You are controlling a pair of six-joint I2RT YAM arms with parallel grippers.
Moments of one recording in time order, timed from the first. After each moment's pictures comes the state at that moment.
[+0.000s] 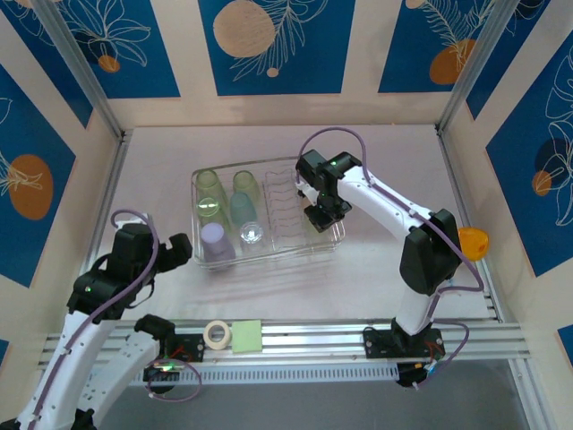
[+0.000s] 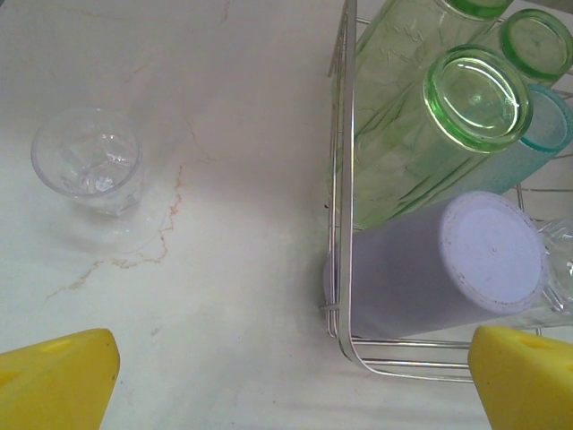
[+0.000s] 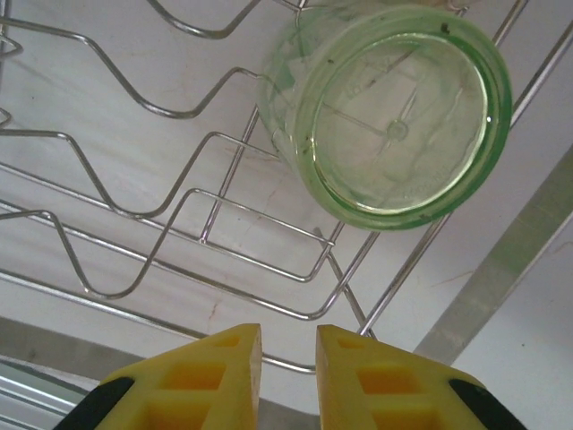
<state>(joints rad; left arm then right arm) -0.35 0.60 0.87 -1.10 -0.23 -0.58 0.62 1.77 1.56 -1.29 0.04 0.03</state>
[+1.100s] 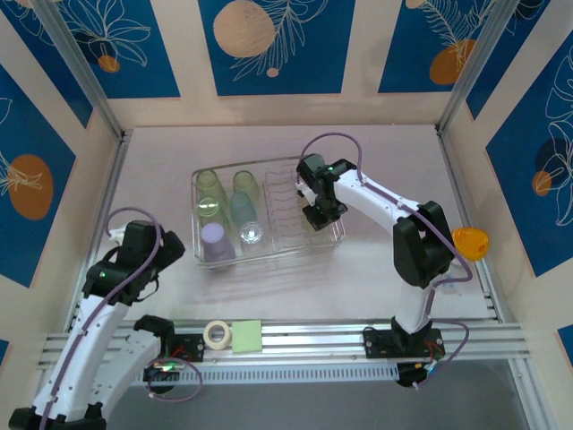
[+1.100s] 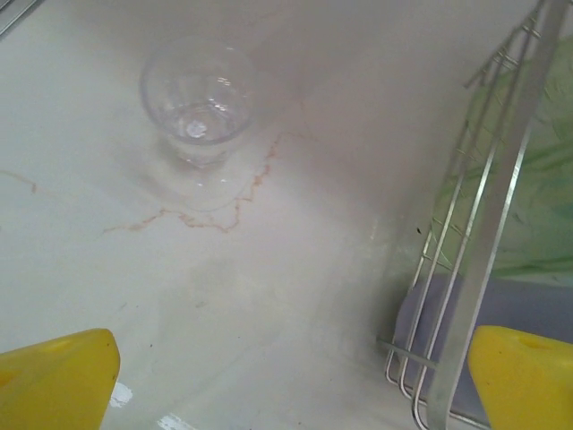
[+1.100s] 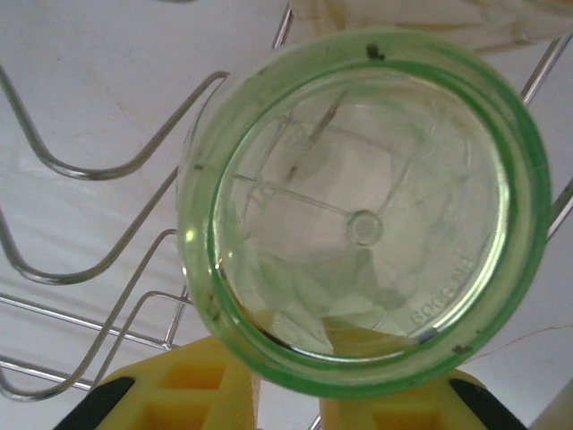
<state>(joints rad) -0.23 0.67 0.79 -1.10 -0.31 -0.81 0.58 1.83 1.47 -1.10 0.04 0.03</state>
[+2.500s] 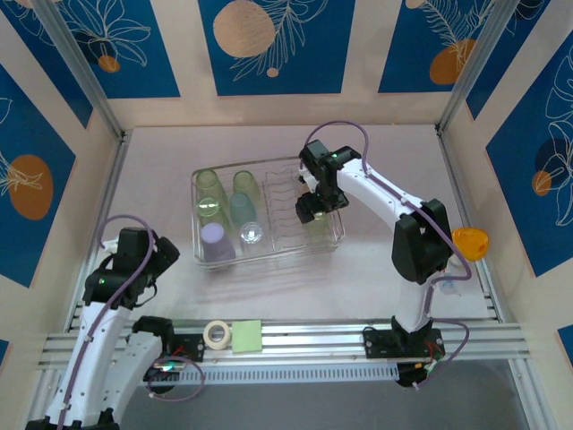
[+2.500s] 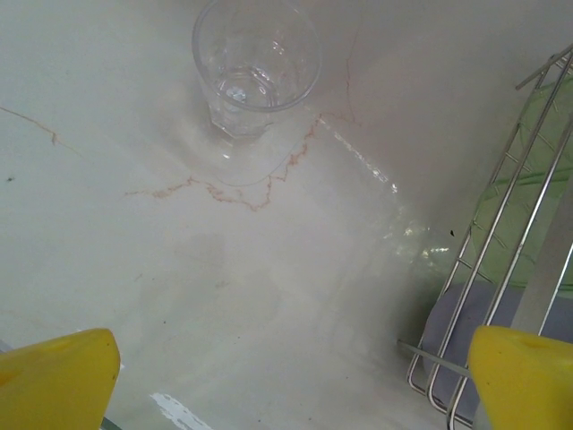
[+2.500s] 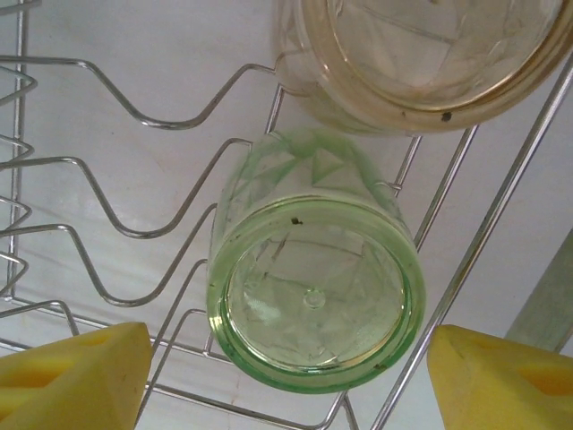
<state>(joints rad) -0.12 0.62 0.73 -1.10 -0.25 -0.83 0.54 1.87 1.62 -1.17 -0.02 0.10</state>
